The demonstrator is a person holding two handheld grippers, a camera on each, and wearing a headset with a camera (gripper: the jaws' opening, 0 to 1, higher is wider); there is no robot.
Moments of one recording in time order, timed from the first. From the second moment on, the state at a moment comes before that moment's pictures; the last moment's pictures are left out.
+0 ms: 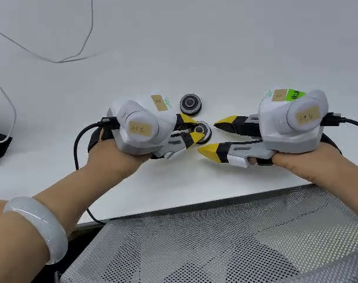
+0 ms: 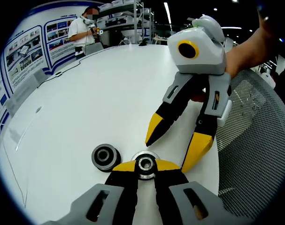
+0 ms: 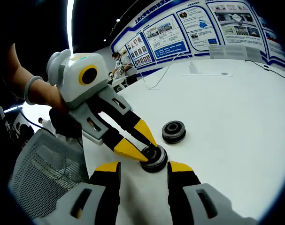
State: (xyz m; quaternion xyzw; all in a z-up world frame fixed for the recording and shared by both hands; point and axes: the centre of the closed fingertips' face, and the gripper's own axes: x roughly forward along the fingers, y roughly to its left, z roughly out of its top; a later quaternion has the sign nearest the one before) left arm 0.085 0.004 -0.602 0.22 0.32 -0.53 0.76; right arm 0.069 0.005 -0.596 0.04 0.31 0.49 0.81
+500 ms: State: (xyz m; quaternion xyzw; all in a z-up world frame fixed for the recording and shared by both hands) left arm 0.085 0.002 -0.602 0.22 0.32 -0.53 0.76; right arm 0.071 0.010 -0.601 0.07 0.32 0.48 0.81
